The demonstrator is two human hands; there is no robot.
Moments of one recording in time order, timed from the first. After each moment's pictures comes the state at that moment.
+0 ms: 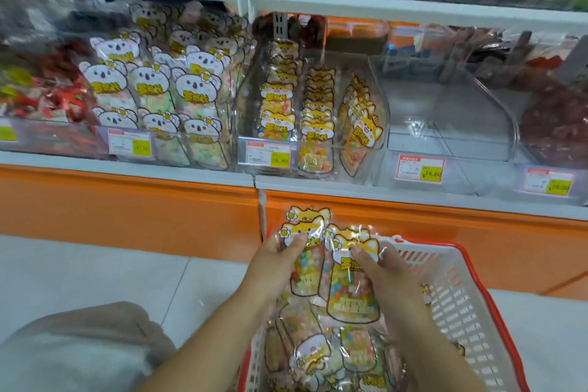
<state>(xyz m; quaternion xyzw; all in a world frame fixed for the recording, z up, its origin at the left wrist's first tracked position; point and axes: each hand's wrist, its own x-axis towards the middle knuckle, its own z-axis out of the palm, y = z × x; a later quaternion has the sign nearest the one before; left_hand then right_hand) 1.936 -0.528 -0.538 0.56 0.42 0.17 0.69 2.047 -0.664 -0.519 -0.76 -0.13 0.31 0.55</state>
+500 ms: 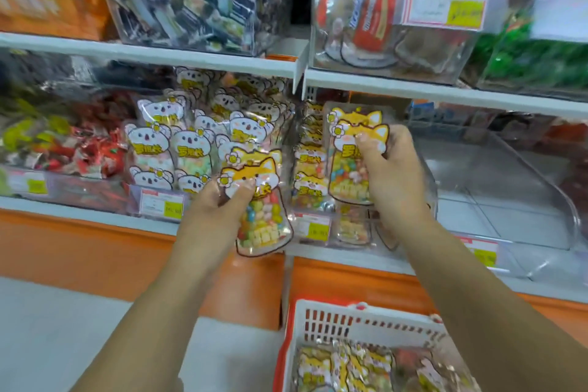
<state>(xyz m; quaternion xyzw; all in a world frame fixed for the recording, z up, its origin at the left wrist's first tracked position) 1.898 -0.398 -0.409 0.63 0.40 0.38 0.55 2.085 -0.491 -0.363 -0.70 -0.34 0.06 0.63</state>
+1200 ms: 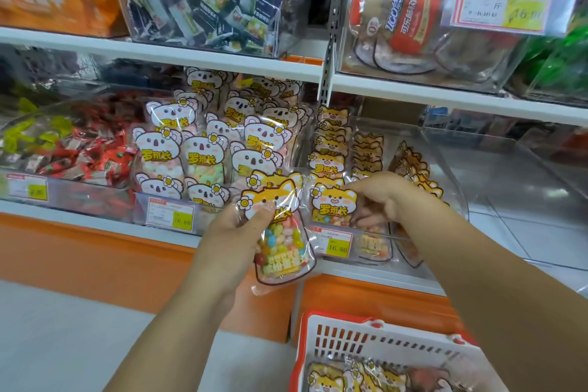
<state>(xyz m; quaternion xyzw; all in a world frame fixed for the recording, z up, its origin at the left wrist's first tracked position) 1.904 -0.384 -0.429 0.56 0.43 0.33 0.63 2.137 -0.425 -0.395 -0.82 -0.18 0.41 0.35</state>
